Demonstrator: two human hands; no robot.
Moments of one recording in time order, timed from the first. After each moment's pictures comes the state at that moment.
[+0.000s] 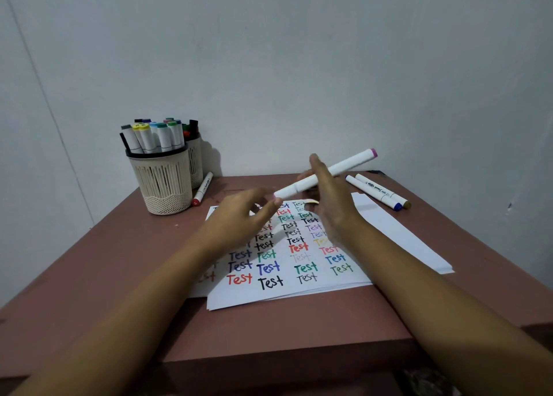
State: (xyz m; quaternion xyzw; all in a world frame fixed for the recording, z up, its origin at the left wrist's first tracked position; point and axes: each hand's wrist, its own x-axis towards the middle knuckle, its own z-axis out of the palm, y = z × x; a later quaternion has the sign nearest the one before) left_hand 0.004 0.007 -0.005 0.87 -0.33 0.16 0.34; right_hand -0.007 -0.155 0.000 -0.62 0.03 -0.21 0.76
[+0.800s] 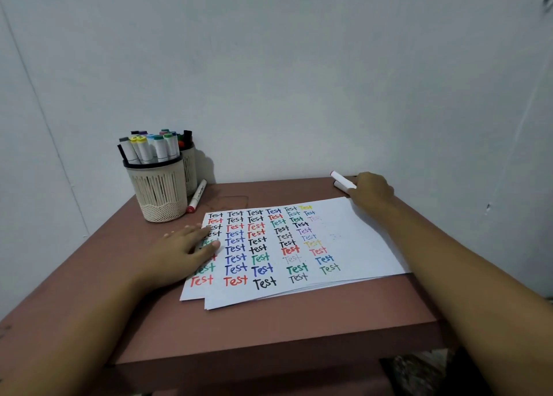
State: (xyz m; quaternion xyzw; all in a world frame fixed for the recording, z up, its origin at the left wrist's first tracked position) left_hand 0.013 0.087 -0.032 0.97 -0.21 0.01 0.12; right_hand 0.032 -0.281 -0.006 -0.93 0.25 -0.22 0.17
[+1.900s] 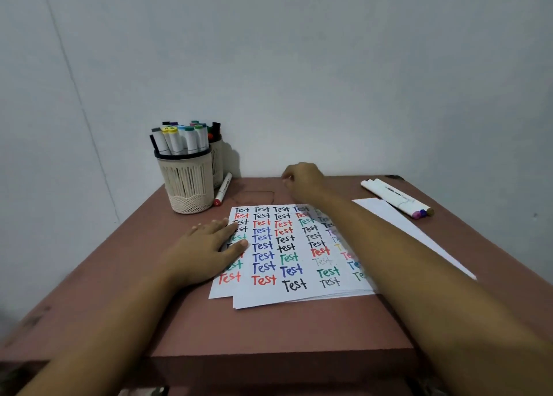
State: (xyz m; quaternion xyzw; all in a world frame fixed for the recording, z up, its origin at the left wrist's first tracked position) left_hand 0.004 0.084 -0.029 0.97 -0.21 -0.01 0.09; right_hand 0.081 -0.139 0.010 -0.96 -0.07 -0.21 0.20
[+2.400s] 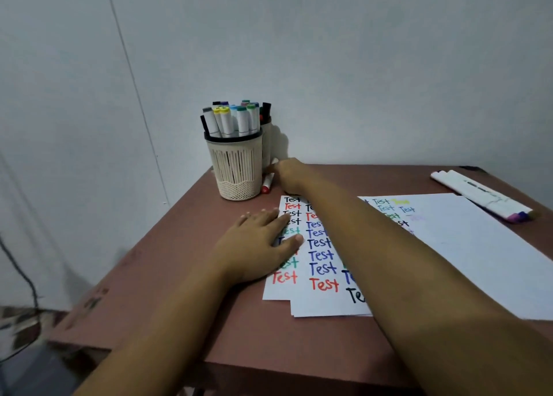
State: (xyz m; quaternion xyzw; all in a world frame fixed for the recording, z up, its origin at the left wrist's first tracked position) left_hand 0.007 0.086 -0.032 0.97 -0.21 0.00 0.09; right_hand 0.157 -0.036 -0.012 -0.98 -0.18 -0.08 0.08
